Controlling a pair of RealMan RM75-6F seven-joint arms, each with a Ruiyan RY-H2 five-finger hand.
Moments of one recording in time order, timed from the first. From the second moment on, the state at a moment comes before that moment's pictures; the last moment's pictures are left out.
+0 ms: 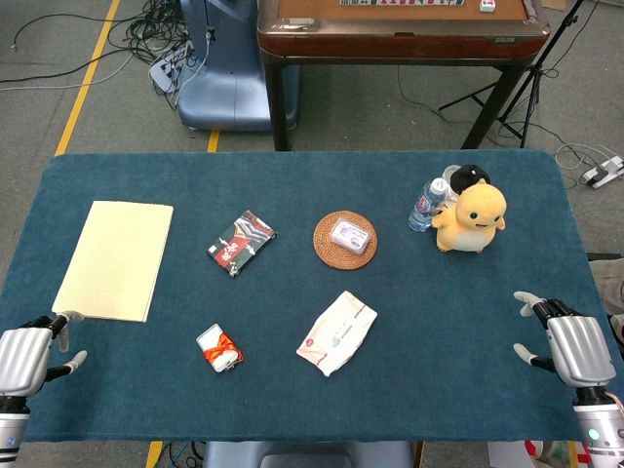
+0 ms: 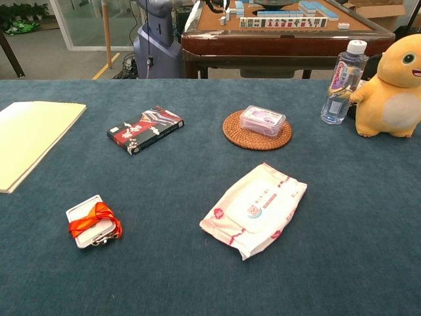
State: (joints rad) left arm -0.11 -1.16 -0.04 -1.57 1.49 1.46 0.11; right arm 0.08 -1.11 0.04 -1.63 -1.53 1.47 -0.05
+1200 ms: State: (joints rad) left arm -0.22 -1.30 0.02 -1.48 1.66 1.36 0.14; right arm 0.08 -1.09 0.04 -1.65 -1.56 1.48 -0.01
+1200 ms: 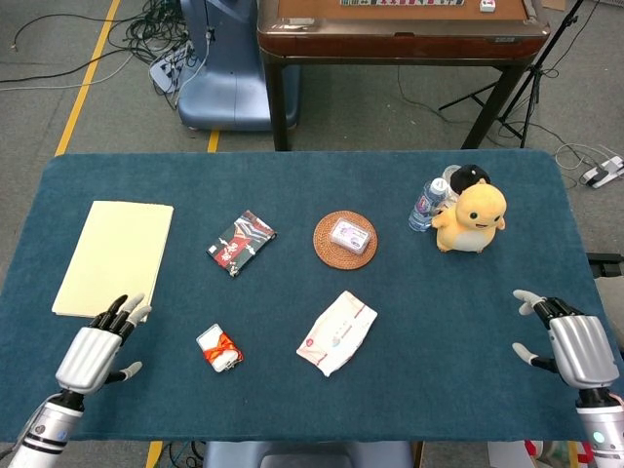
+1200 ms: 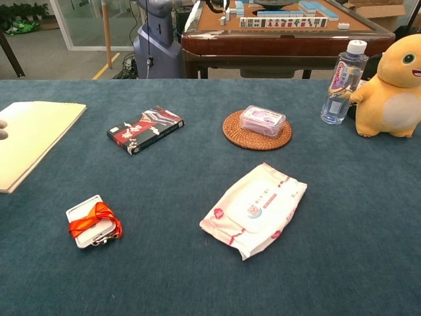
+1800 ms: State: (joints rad) left arm -0.31 -1.42 -0.01 -1.51 1.61 1.24 0.23; right arm 0.08 -1.08 0.04 -1.65 -1.56 1.49 0.00
